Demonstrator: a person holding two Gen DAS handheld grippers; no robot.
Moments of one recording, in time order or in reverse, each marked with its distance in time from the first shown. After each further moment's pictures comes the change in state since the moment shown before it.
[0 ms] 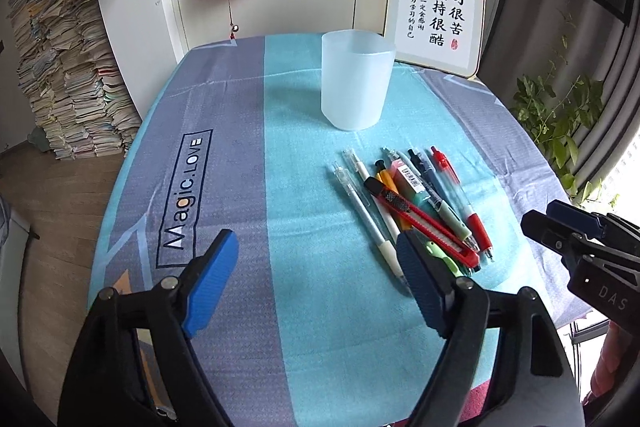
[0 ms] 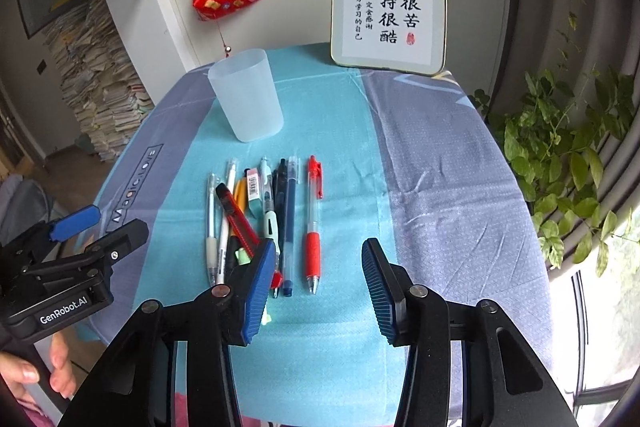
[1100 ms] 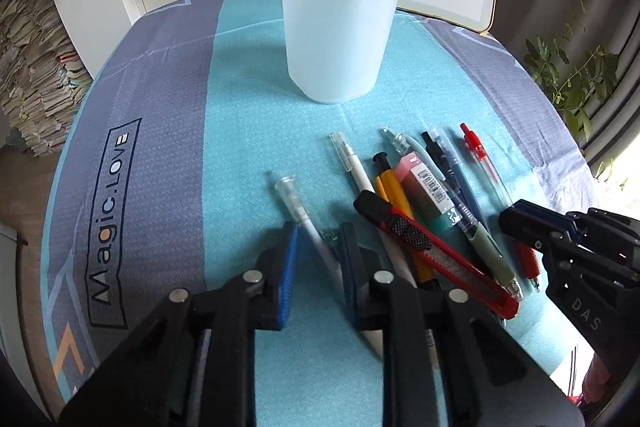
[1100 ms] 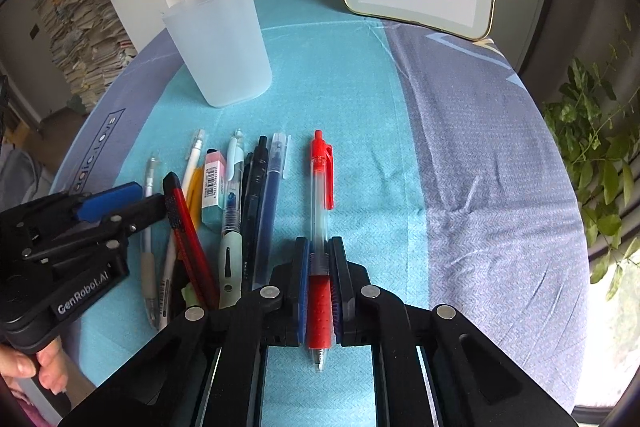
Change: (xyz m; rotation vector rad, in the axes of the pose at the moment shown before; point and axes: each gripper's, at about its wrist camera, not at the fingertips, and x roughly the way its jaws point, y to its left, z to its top) left arm 0.079 -0.008 0.026 0.033 0.167 -0.055; right arm 0.084 -0.004 0.025 -0.062 0.144 0.004
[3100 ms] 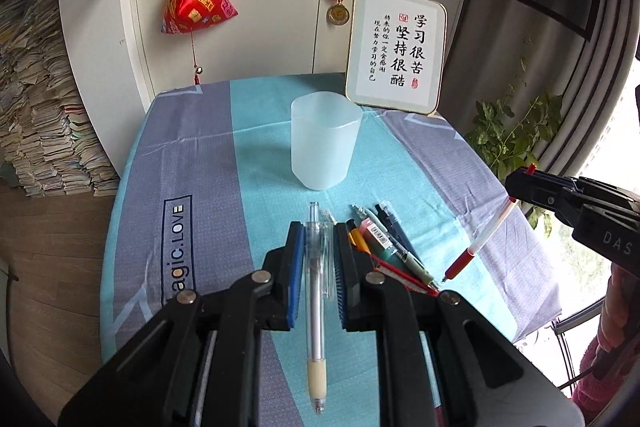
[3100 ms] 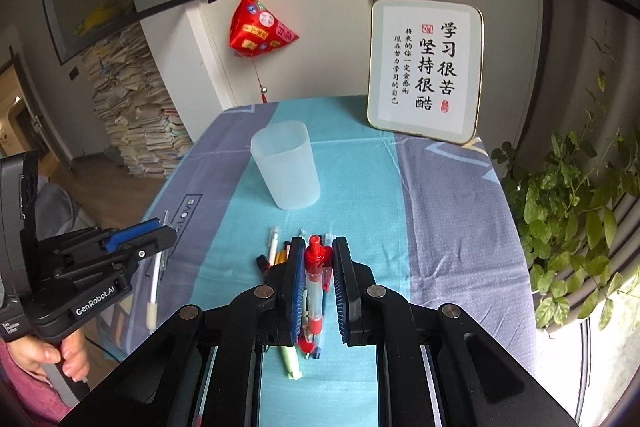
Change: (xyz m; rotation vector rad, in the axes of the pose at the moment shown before) left arm -0.117 0.017 0.002 0.044 -0.267 -0.095; right arm -0.127 0.019 0.013 -0.015 -0.284 0.088
